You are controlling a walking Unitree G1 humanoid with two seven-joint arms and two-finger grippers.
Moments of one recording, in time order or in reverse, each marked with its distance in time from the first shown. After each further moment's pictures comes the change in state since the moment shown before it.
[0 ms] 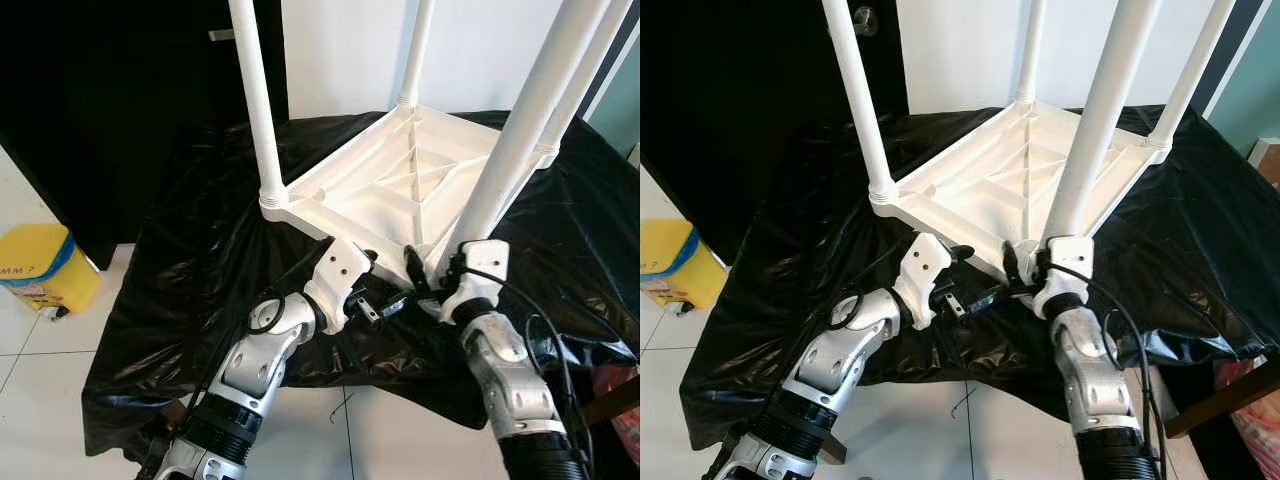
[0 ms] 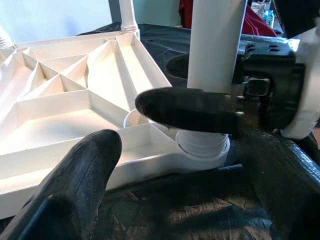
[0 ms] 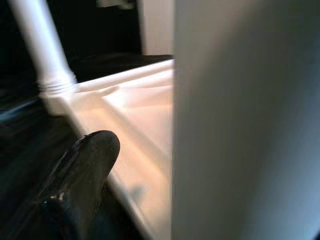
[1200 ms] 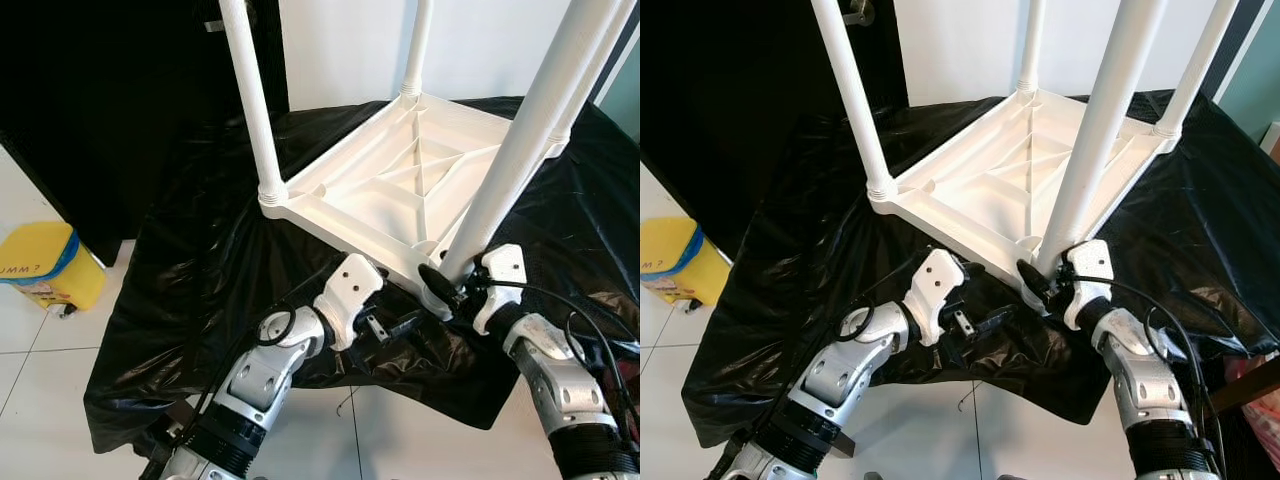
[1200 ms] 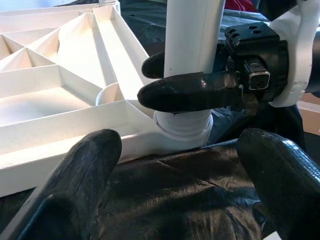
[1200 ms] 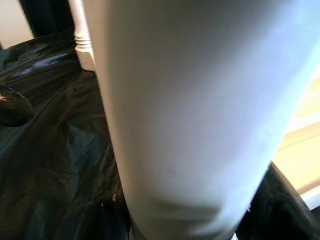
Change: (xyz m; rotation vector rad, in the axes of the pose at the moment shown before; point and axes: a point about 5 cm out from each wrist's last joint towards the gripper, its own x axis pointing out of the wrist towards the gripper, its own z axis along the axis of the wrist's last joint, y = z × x) left arm 0.003 -0.018 -0.009 -0.021 0.032 -0.073; right arm -0.009 -0.020 -0.011 -0.067 0.083 0.210
